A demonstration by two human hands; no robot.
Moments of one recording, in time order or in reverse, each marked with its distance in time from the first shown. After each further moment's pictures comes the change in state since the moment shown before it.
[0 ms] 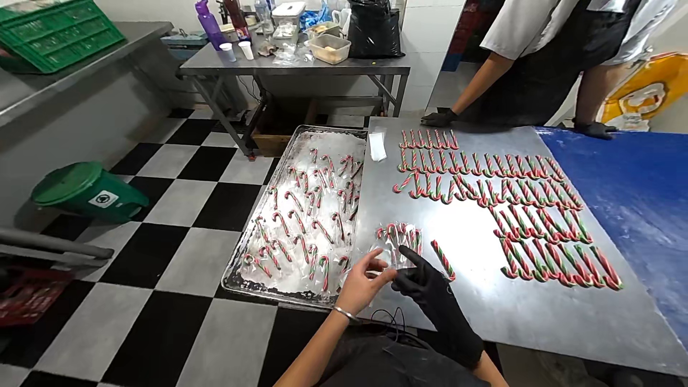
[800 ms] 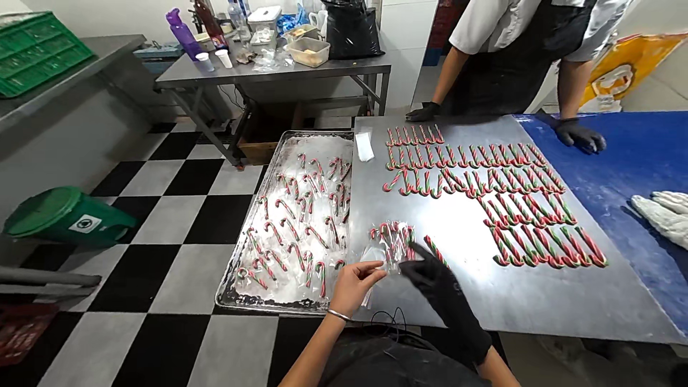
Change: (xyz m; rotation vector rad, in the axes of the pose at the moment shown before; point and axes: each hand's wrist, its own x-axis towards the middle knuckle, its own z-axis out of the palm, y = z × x) left_hand 0.007 -0.004 -0.006 0.088 0.021 0.038; right_hand -0.005 0.006 -0.026 -0.190 0.218 -0.109
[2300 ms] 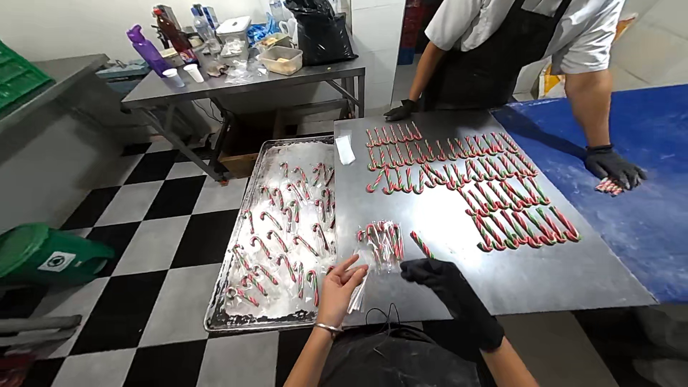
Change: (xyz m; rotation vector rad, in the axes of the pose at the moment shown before) left_hand -0.009 0.001 0.009 -0.317 0.101 -0.089; right_hand -0.012 -0.002 -0.032 0.181 -0.090 0.155
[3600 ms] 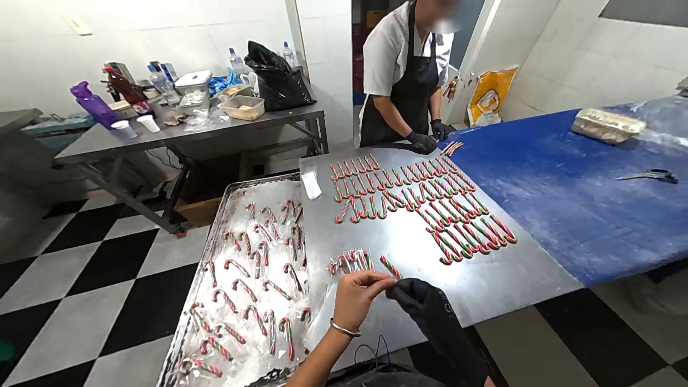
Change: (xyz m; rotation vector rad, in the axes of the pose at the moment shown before) left_hand 0.027 0.042 0.091 0.191 -0.331 0.492; right_hand -0.036 -0.026 -0.005 -0.182 0.292 -0.154
